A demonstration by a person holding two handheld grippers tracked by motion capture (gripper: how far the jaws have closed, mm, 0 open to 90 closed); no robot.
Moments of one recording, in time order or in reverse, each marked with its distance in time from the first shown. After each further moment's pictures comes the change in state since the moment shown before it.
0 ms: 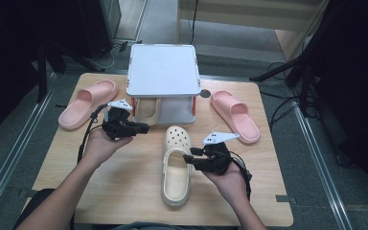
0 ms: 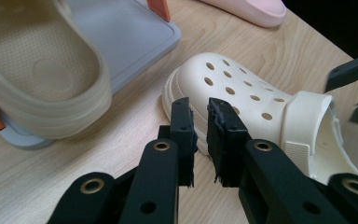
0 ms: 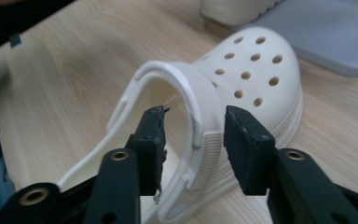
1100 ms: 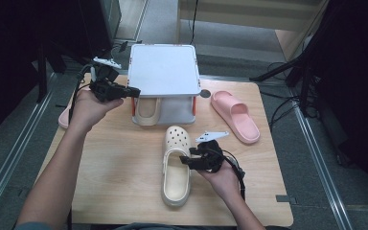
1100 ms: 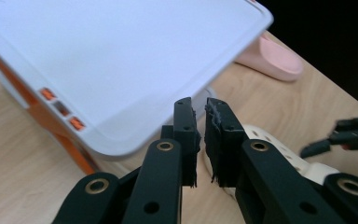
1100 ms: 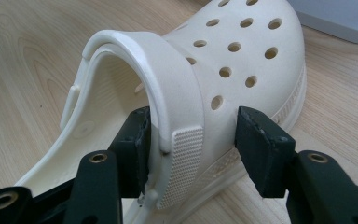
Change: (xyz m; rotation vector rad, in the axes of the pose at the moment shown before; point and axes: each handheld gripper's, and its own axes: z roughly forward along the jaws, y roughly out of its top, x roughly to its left) left arm 0.040 0.083 -0.046 -0.066 0.074 -0.004; right arm -0.010 -0.005 0.030 0.065 -0.041 0.045
